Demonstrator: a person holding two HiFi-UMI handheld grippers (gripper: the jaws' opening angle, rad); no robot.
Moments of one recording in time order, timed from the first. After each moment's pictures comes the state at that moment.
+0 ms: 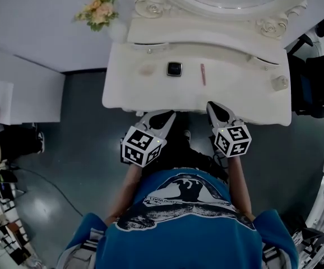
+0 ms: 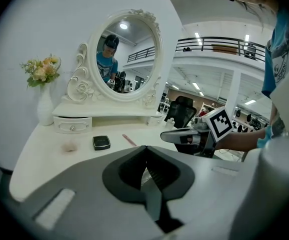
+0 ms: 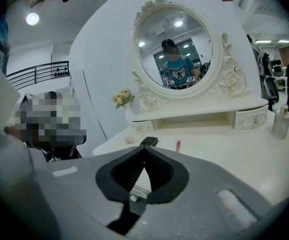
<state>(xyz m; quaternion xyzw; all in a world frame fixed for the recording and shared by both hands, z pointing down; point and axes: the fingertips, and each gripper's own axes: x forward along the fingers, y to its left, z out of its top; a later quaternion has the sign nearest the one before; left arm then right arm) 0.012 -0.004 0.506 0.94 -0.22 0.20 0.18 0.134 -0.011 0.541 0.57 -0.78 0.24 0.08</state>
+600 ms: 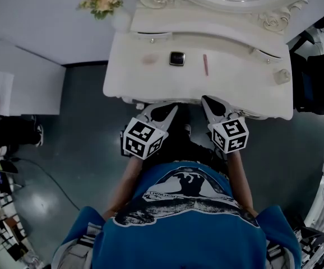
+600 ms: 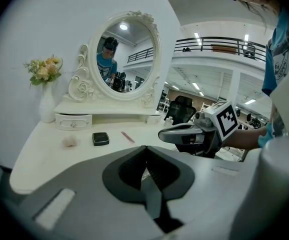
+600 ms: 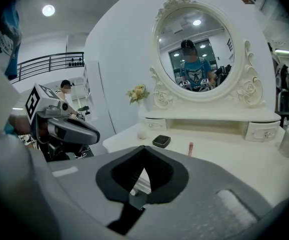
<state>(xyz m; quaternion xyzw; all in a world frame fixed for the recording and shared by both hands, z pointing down) 0.005 0.015 0.511 0.94 -0.22 0.20 0.18 0.093 0.006 0.531 0.53 -0.82 0.20 0.13</state>
